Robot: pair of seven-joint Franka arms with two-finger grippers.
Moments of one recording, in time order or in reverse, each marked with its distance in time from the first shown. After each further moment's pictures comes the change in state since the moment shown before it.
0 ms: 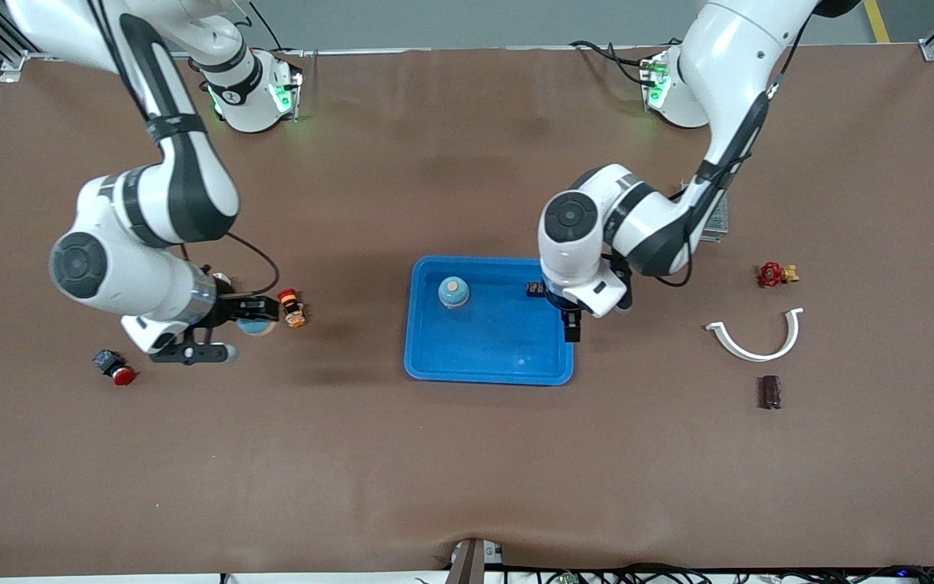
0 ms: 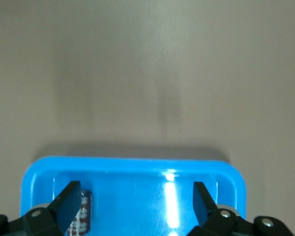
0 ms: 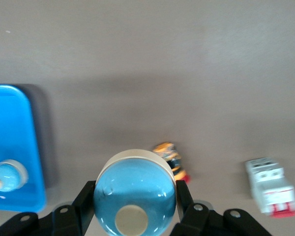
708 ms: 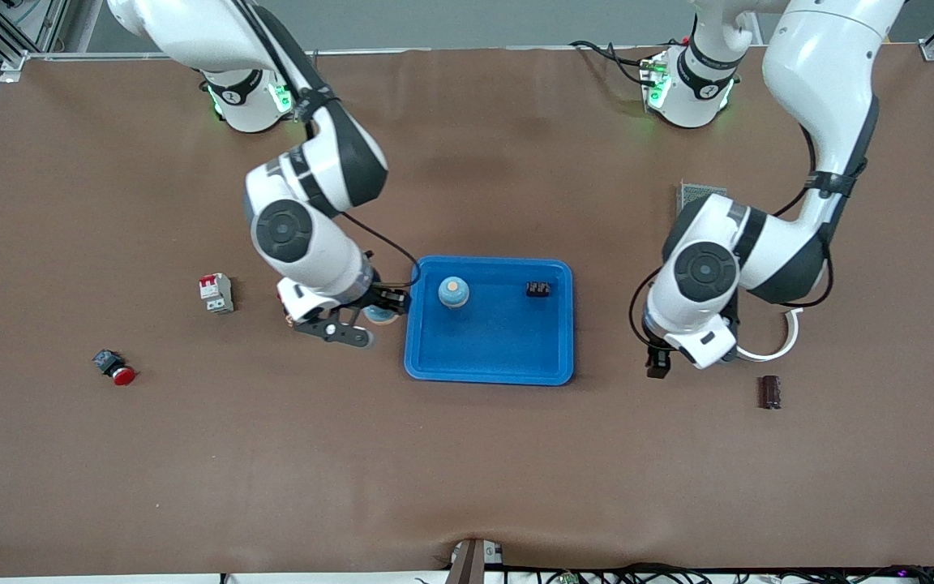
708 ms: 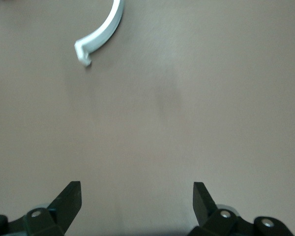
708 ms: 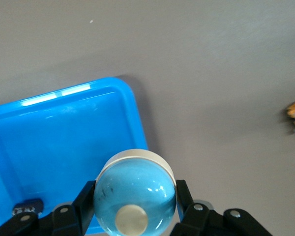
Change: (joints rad) left arm 0.236 -0.016 0.002 0.046 -0.037 -0.054 0.464; right arm 0.303 0.176 0.000 0.181 0.001 0.104 0.527
